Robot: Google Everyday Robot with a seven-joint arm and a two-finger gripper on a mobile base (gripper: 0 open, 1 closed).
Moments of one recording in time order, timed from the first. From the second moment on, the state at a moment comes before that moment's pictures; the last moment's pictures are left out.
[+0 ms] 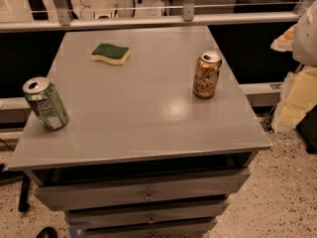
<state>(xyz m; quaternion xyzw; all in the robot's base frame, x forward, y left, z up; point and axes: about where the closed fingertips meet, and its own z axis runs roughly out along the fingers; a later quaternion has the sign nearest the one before) 0.438 -0.217 0.976 -0.60 0.78 -0.03 0.16</state>
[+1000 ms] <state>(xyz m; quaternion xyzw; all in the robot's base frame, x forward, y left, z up) 0.489 -0.102 0.951 -0.61 0.75 0.01 0.24</state>
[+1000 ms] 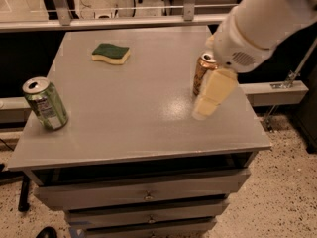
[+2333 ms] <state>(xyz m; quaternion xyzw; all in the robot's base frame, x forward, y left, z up) 0.550 0.039 0.945 -0.59 0.73 0.06 0.33</state>
